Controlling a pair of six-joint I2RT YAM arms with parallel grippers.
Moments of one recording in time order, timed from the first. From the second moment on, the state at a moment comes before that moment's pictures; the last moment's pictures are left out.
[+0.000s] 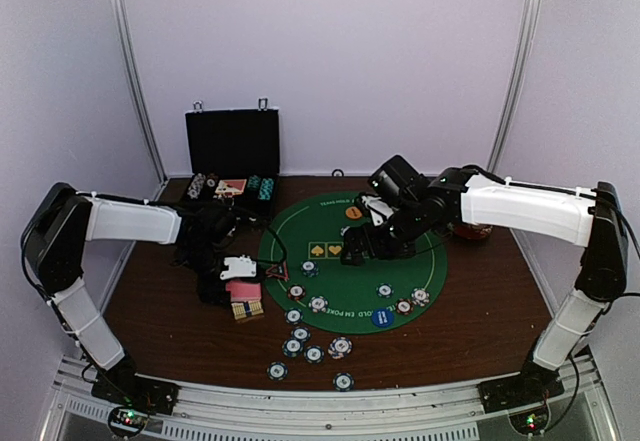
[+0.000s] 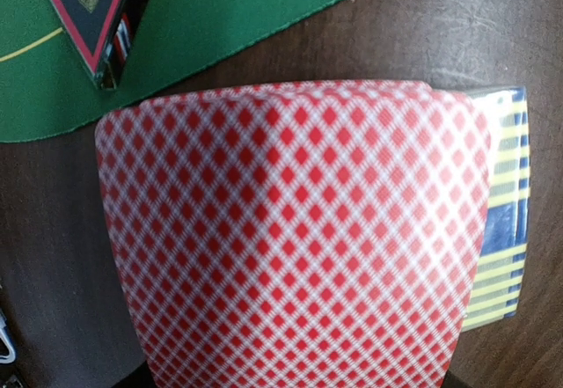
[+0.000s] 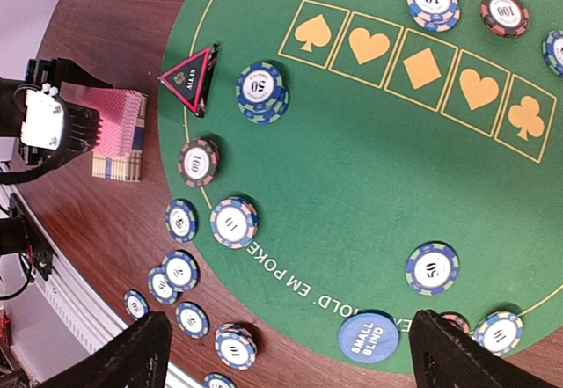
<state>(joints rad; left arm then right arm) -0.54 1.71 0.98 -0.66 0.06 0.91 0.83 1.67 1.38 -0.72 -0.12 0.51</state>
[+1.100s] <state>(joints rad) -0.54 1.63 0.97 -0.65 0.11 0.89 0.84 1.74 1.38 -0.60 -0.28 0.59</state>
